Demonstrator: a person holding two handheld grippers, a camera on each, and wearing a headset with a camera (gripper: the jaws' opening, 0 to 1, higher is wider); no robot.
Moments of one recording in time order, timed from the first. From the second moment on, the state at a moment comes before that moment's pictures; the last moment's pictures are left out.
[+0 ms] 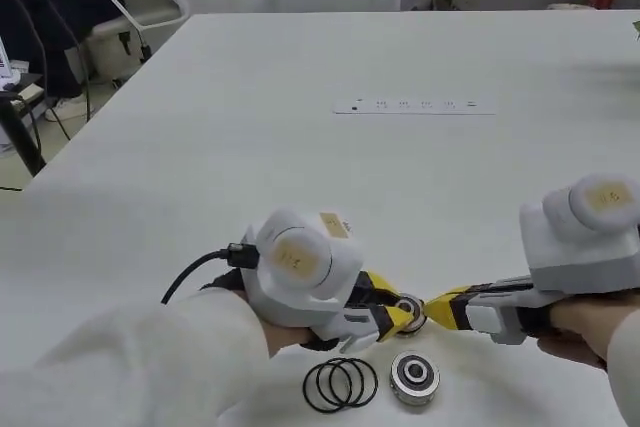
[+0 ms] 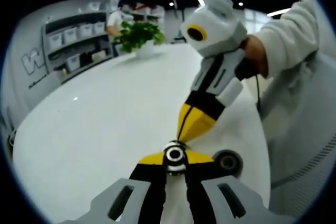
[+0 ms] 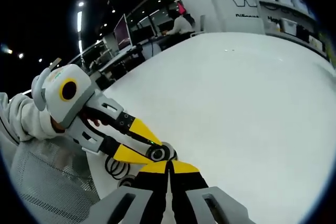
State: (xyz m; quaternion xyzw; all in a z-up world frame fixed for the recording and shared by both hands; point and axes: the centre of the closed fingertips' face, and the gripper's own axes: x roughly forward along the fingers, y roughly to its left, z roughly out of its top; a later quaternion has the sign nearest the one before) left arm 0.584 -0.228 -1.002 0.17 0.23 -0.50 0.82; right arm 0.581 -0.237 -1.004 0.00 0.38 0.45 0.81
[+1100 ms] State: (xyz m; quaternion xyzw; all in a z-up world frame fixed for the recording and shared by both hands) left arm 0.584 -0.228 -1.002 0.17 0.22 -0.50 0.82; right arm 0.578 -0.229 -1.000 0.00 0.38 0.47 0.80
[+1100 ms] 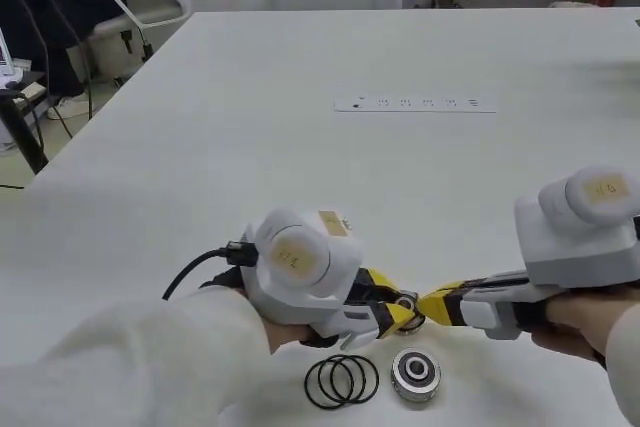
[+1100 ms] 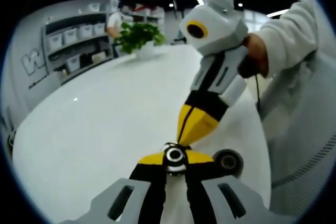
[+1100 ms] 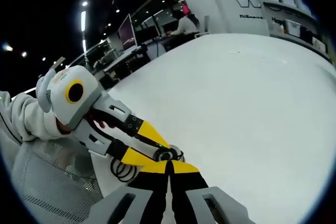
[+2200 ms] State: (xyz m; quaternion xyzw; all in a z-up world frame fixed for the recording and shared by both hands) left arm 0.584 -0.228 -1.002 0.16 0.22 -0.50 0.83; right arm 0.581 -0.226 -0.996 0.01 0.37 0.46 0.80
